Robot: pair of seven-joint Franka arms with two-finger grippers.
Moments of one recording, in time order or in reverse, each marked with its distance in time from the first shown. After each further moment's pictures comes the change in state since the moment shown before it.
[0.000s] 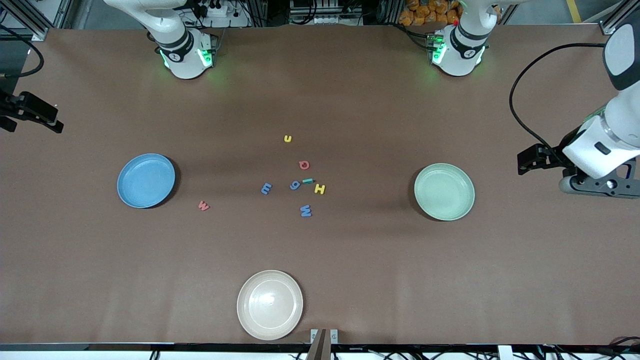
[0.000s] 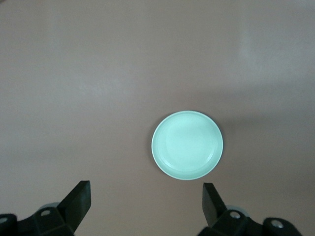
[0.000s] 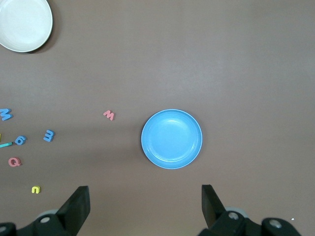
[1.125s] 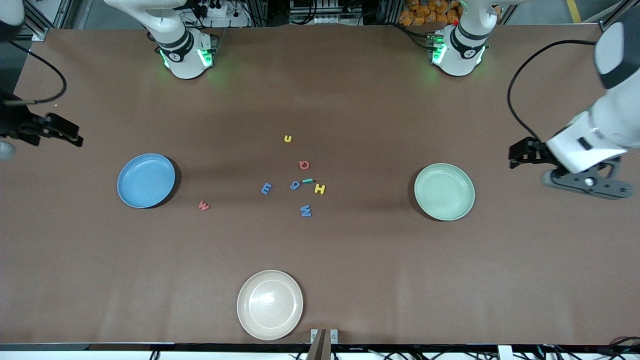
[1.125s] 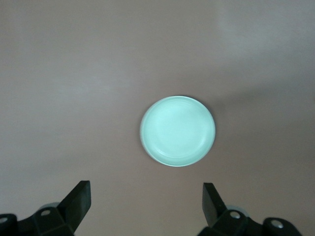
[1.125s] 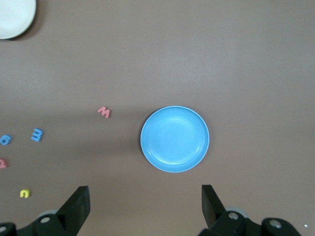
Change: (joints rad) left arm -0.032 0.028 -0.066 -0.016 0.006 -0.048 0.055; right arm 0.003 0.036 0.003 -0.173 0.003 0.152 0.000
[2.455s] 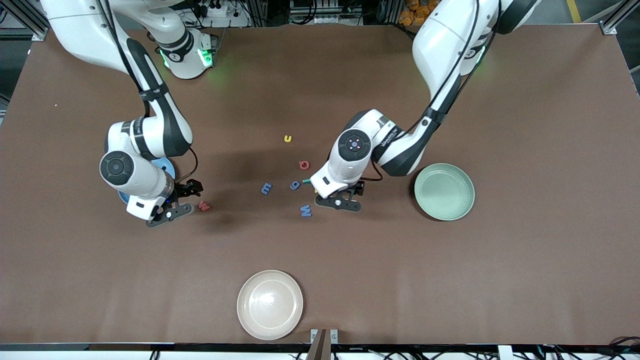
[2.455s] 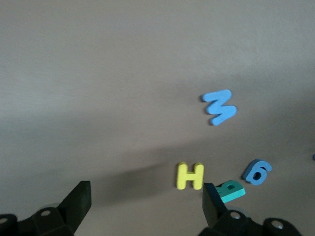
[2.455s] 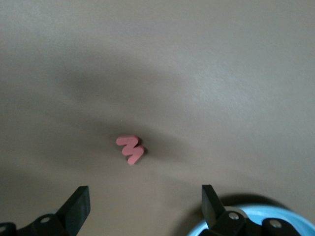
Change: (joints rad) left arm -0.525 0.553 -0.023 -0.008 0.020 0.685 -0.633; right arm 0.205 0.385 0.004 -0.320 0.000 0.687 -0.278
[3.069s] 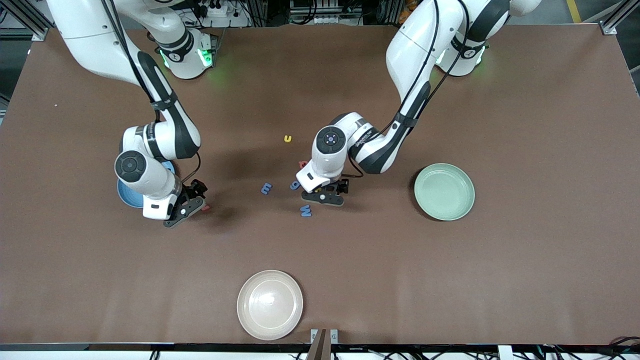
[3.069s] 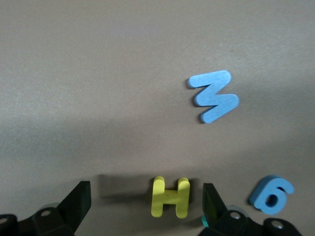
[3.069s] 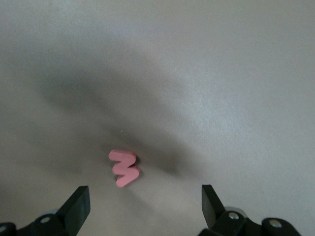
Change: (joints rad) left arm -0.140 0.093 0.110 0.012 0.012 0.102 -0.073; right arm 0.002 0.069 0.000 -0.048 0.000 0.183 -0.241
